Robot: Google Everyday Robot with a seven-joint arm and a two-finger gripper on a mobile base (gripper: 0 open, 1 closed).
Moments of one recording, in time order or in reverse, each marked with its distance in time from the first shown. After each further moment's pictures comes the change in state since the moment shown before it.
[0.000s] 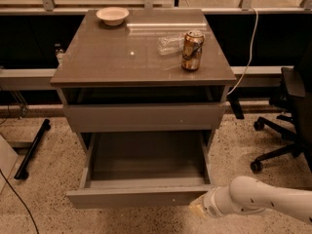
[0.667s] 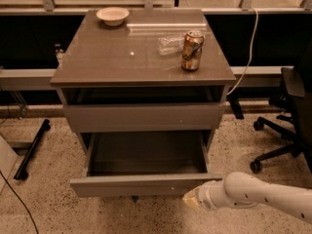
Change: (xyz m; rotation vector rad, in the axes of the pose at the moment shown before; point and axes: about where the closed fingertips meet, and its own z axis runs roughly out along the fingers) arm -0.035 -0.011 0.016 0.011 -0.079 -0.064
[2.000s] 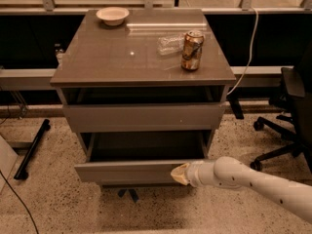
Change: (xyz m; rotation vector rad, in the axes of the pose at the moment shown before) arm -0.086 -0.046 0.034 0.034 -0.199 -0.172
